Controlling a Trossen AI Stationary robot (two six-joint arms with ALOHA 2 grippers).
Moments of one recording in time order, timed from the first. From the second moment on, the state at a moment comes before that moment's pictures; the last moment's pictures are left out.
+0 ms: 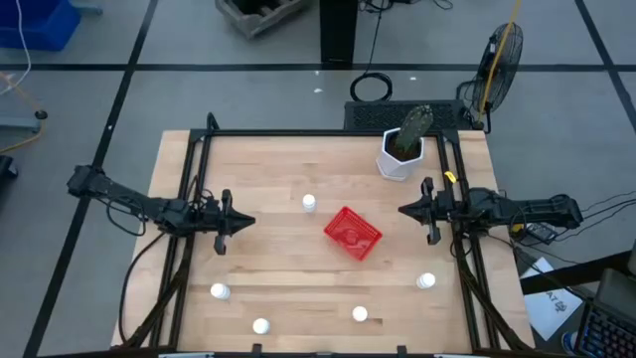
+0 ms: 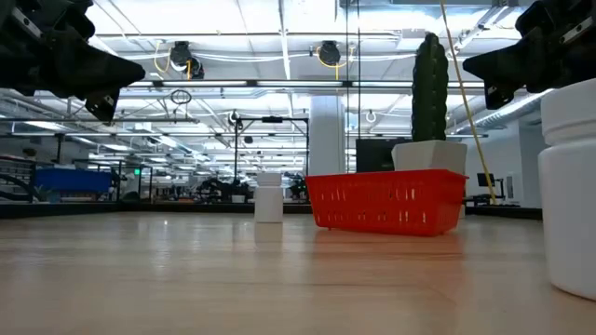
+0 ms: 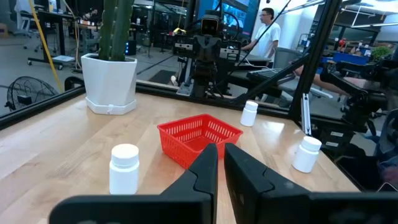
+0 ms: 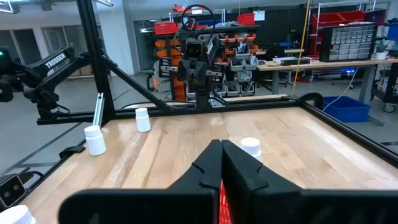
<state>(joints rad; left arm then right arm) -0.34 0.39 0.01 0.37 -0.34 -0.19 0.05 0.11 0.07 0.07 0.05 0.09</state>
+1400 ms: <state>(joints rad) -0.34 0.39 0.01 0.37 -0.34 -0.19 0.05 0.12 0.07 0.30 0.03 0.15</state>
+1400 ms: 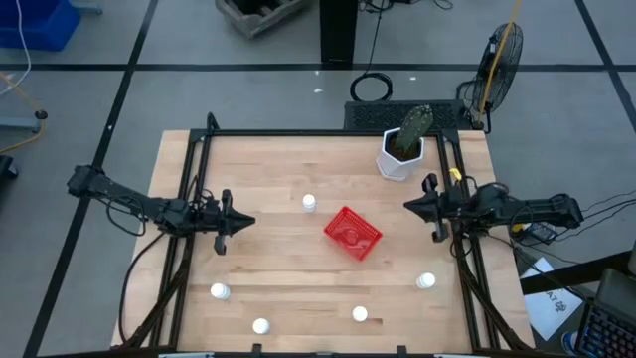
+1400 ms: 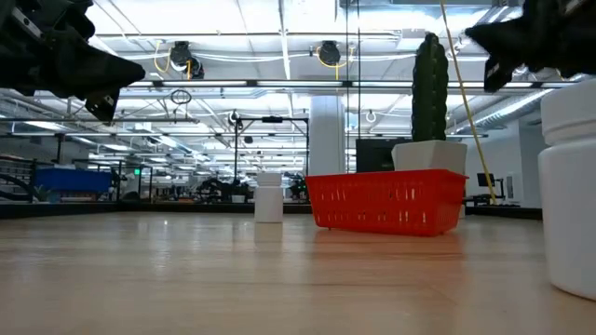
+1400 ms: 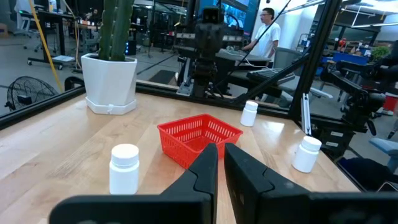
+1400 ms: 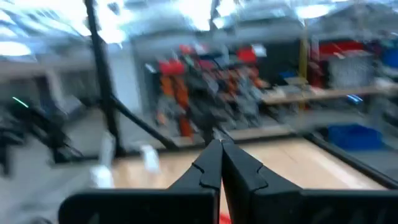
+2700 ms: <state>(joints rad) -0.34 0.39 0.01 0.37 -0.34 -0.19 0.89 1.16 0.95 -1.12 0.30 0.86</state>
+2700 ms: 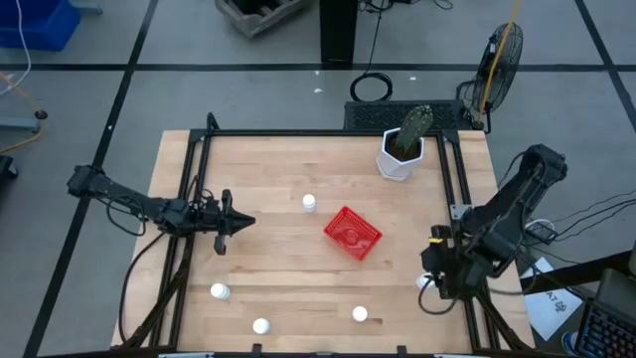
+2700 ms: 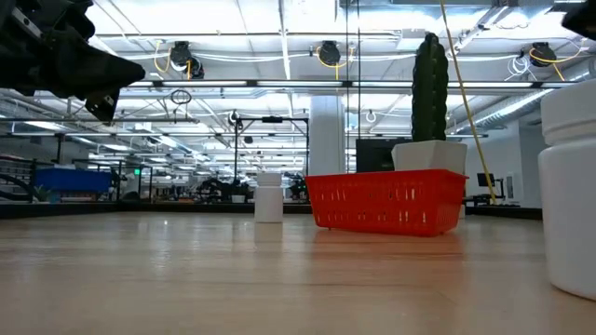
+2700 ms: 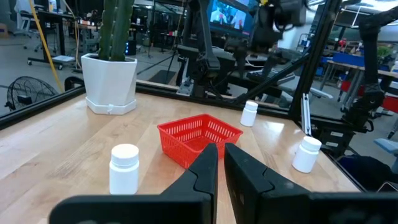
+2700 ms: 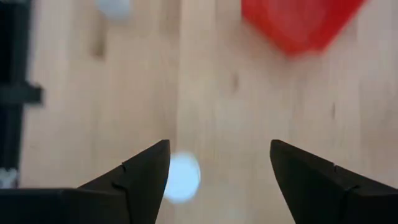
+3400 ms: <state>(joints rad) -0.34 0.39 0.01 0.37 -0.34 -0.19 0.98 1.26 0.82 -1.04 0.23 1.04</state>
